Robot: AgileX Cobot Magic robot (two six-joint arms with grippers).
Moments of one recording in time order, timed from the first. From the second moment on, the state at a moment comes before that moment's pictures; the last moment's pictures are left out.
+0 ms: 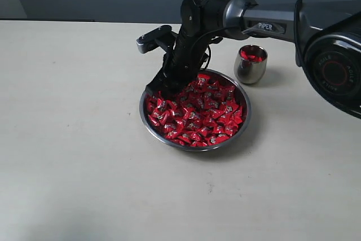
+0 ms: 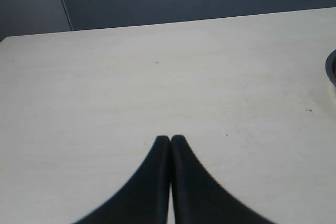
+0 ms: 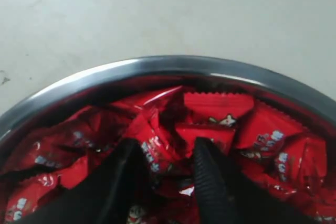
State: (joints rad) left arm 0.11 0.00 0.01 0.03 0.34 0.03; right arm 0.71 2.35 -1.84 0.22 0.86 -0.37
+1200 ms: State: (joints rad) left arm 0.11 0.00 0.01 0.03 0.34 0.03; right arm 0.71 2.26 -1.93 0.01 1.14 -0.04
